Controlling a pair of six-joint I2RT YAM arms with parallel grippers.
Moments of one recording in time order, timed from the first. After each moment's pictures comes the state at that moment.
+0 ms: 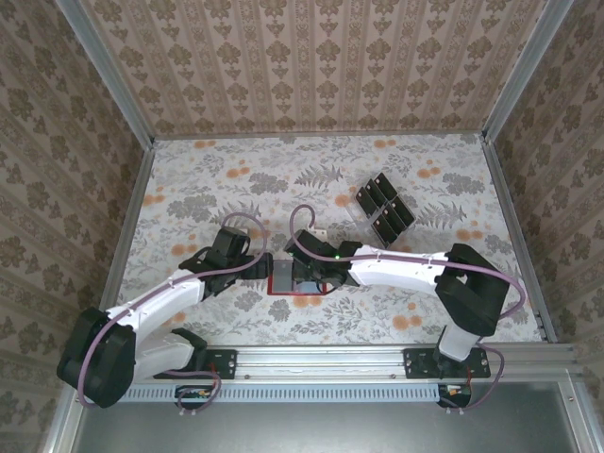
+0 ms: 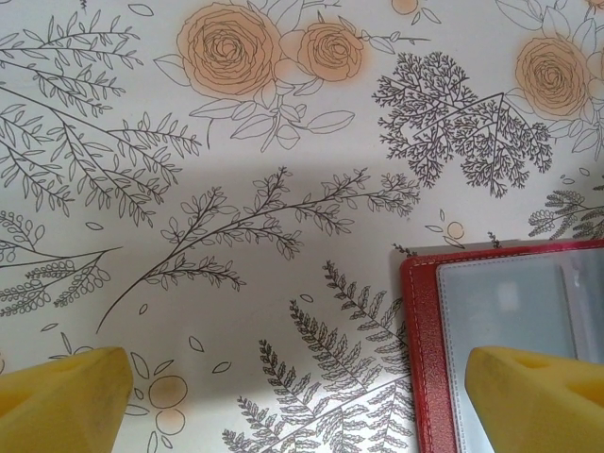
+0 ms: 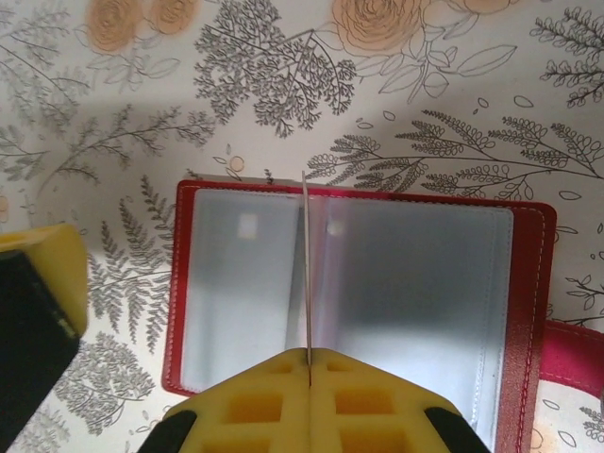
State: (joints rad) left arm -0.56 1.13 0.51 -0.32 -0.06 -0.44; right arm 0.99 1.70 1.09 -0.40 0.20 0.98
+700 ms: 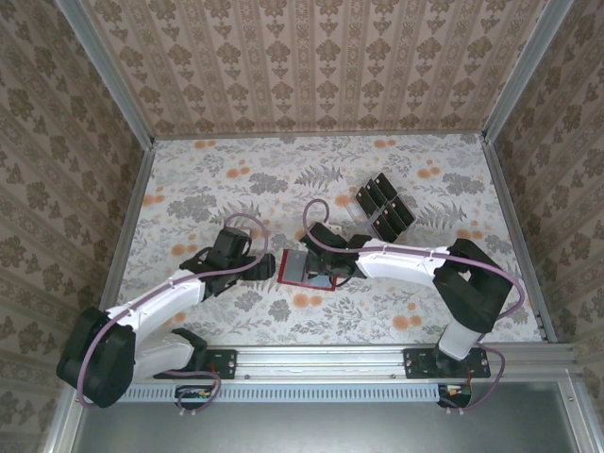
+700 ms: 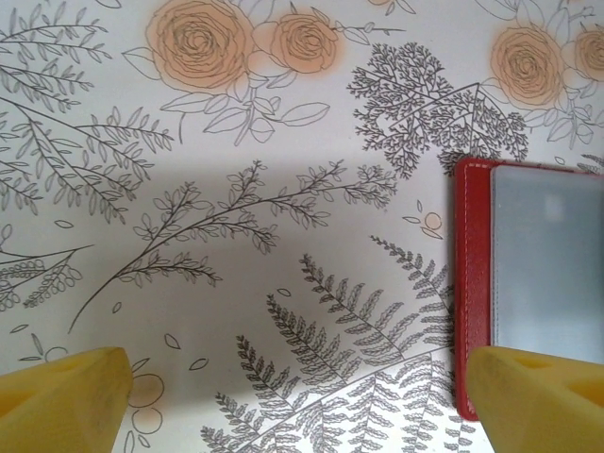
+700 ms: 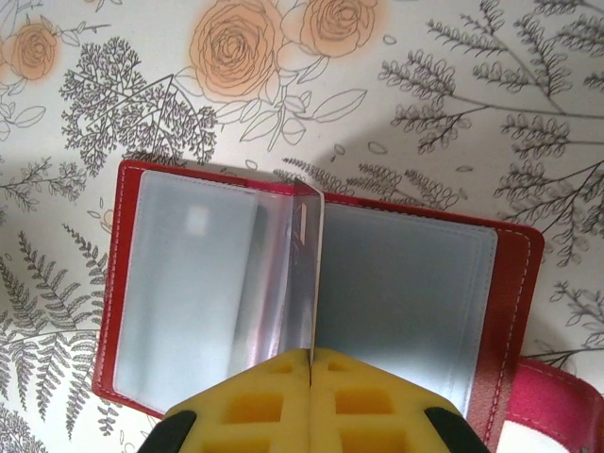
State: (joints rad) left arm -0.58 1.13 0.51 -0.31 -0.03 -0.44; right arm 0.88 1.69 1.02 -0.40 0.18 0.92
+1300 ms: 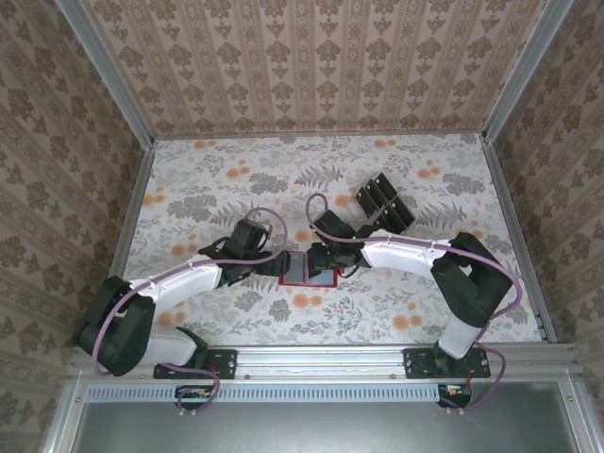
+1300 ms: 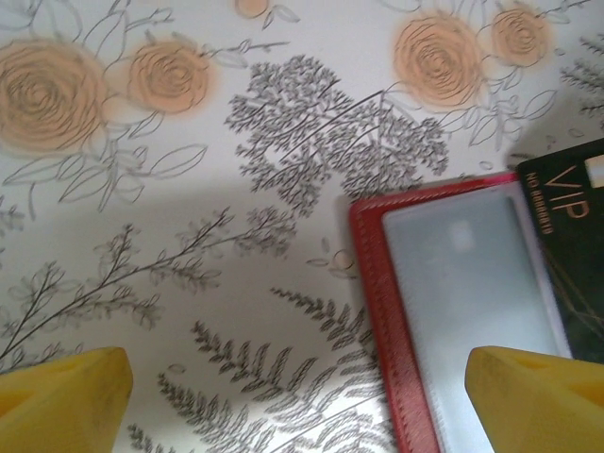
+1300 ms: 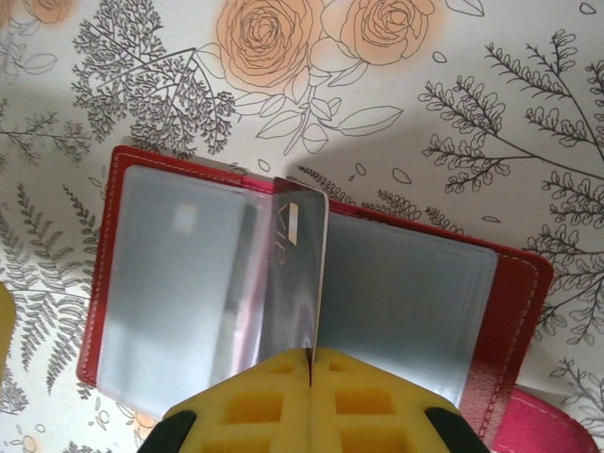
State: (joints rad) left arm -0.65 1.33 0.63 -0.26 0.01 -0.38; right arm 0.77 1.72 1.03 -0.37 -0.02 0.68
